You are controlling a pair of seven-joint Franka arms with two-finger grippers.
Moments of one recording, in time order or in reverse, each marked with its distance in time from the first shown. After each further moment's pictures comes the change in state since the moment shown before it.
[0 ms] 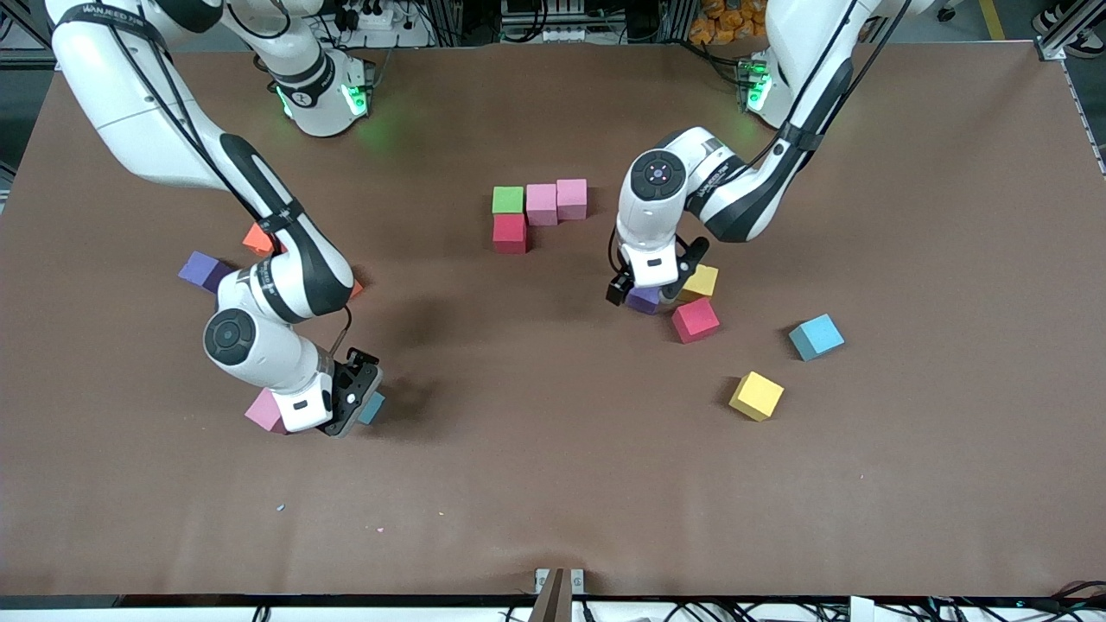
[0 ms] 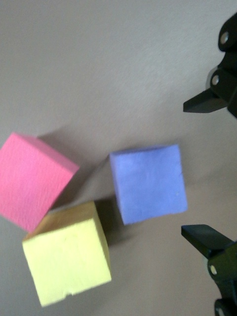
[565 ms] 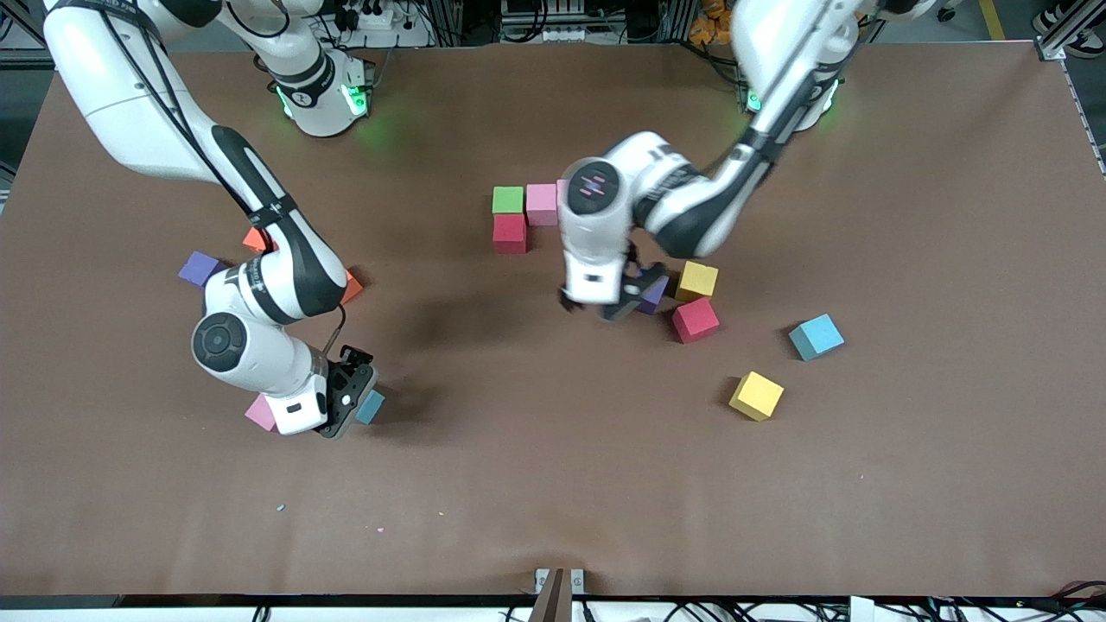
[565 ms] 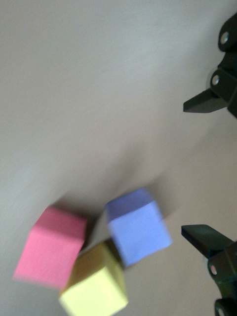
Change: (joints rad) left arm -0.050 0.125 0.006 0.370 0.007 -0.304 0.228; right arm -0.001 -0.018 0.014 0.048 0.000 -0.116 0.003
